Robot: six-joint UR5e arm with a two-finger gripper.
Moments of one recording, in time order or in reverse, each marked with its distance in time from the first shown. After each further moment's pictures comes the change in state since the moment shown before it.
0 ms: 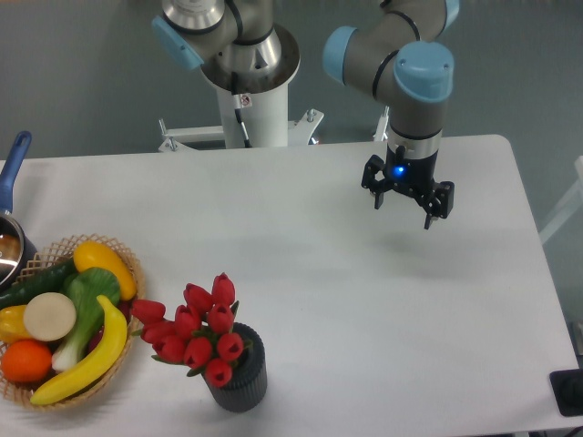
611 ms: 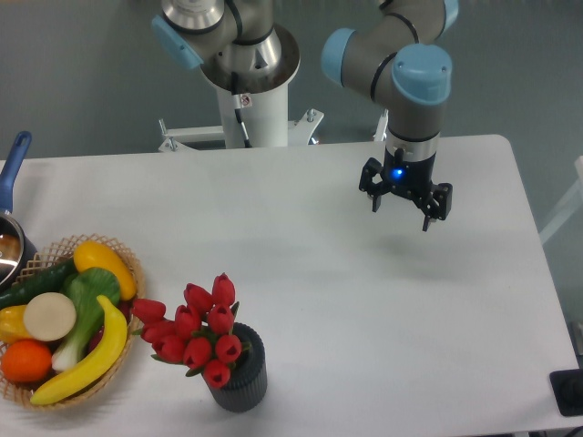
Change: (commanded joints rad) arm -0.012 -0.005 0.037 0.058 -0.160 -0.153
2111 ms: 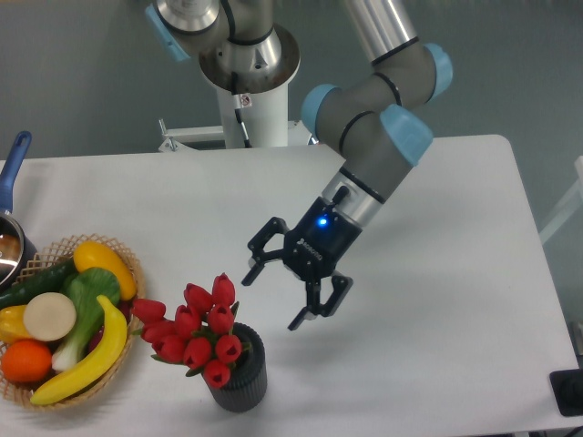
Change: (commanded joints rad) arm -0.228 -0.178 0.118 0.085 -0.762 0.040
